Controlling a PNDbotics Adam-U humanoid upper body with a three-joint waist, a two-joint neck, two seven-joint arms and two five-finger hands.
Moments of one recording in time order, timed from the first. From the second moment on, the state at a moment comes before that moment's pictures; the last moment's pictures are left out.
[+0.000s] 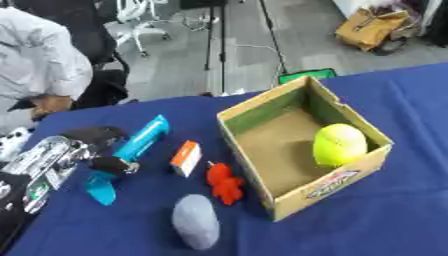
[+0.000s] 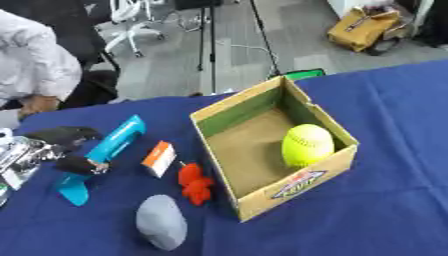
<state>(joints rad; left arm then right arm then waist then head) -0.73 0.67 -0.34 -1.23 -0.94 0.20 -0.57 -0.25 -0.49 -0.49 -1.98 0.93 0.20 -0.90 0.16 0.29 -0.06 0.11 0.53</state>
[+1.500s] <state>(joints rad) -0.76 0.61 -0.31 -1.08 -1.05 0.21 -0.51 -0.26 -0.48 -0.49 -1.98 0.93 0.19 -0.90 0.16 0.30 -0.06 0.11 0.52</state>
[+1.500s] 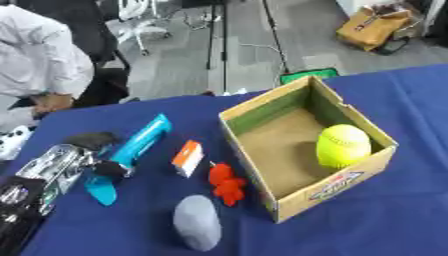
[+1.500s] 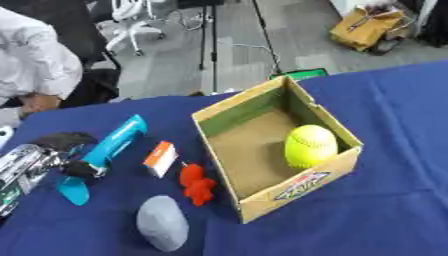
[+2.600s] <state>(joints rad) -0.78 0.59 -0.29 -1.00 -1.09 0.22 -0.48 -0.26 -0.48 -0.49 -1.98 0.93 0.19 -0.90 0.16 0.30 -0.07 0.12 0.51</state>
